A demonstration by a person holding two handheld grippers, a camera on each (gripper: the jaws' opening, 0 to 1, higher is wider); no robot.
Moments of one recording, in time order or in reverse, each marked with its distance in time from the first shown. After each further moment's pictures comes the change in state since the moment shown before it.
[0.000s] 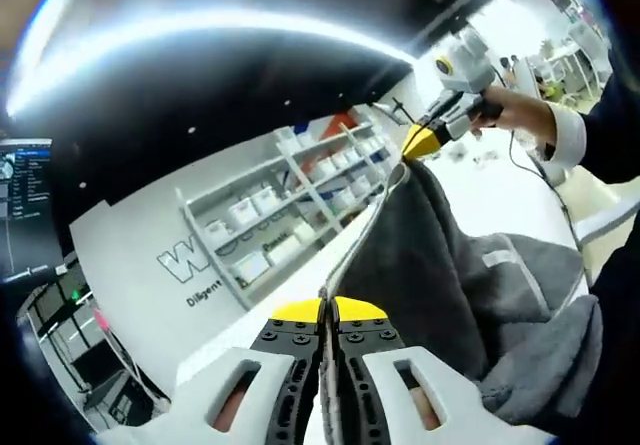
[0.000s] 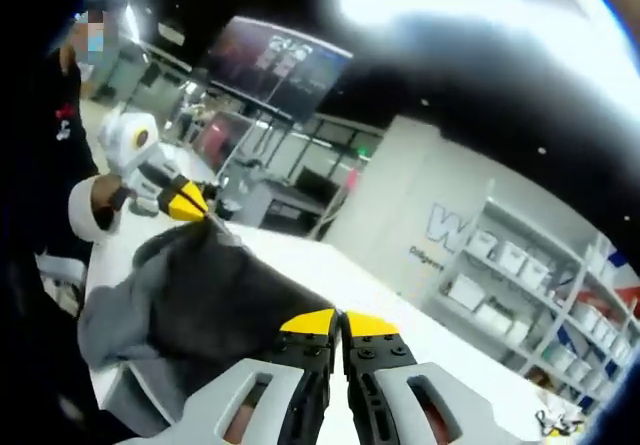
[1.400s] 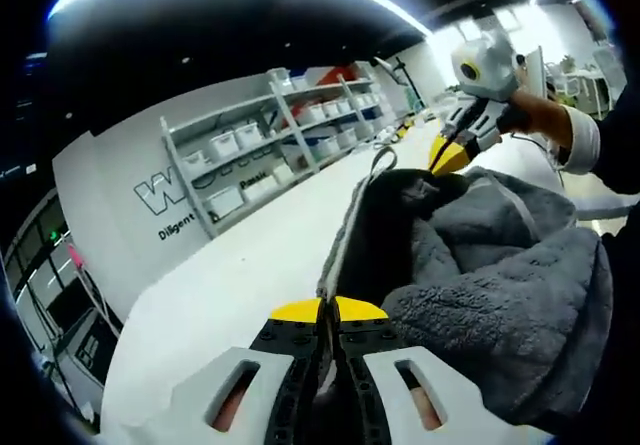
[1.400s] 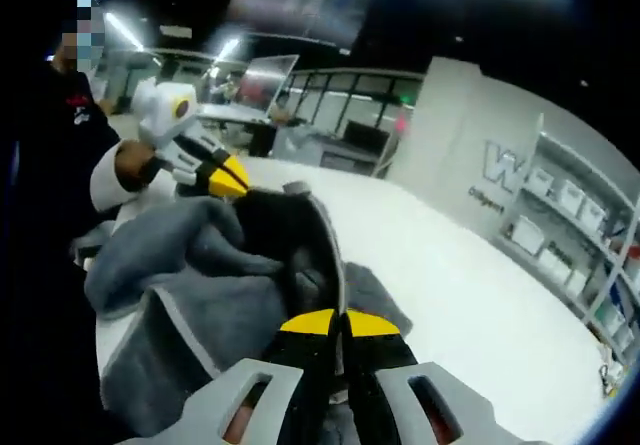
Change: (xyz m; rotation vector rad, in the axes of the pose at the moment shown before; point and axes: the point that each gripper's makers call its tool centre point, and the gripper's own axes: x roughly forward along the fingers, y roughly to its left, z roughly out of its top) left arm -0.003 -0.054 -0.100 -0.149 0.211 -0.068; right arm 0.025 0.098 -0.115 0.069 0.192 0.247
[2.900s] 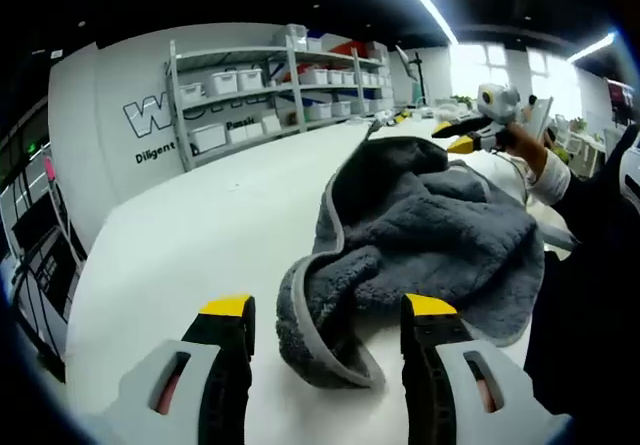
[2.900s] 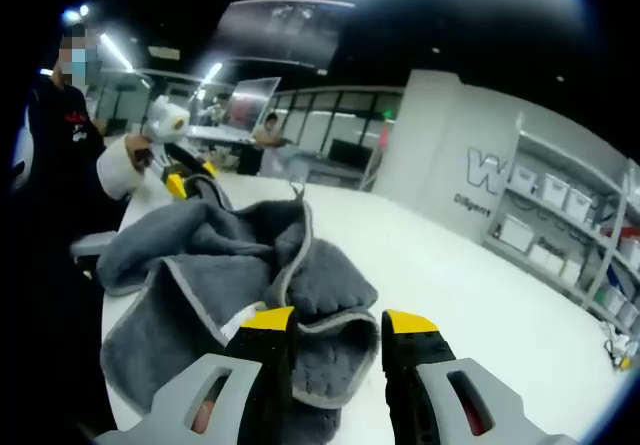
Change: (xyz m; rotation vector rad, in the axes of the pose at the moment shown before) left arm -0.068 0.034 -0.071 -0.280 0.184 -0.166; right arm -0.045 -0.024 -0.029 0.109 -0.093 -0.061
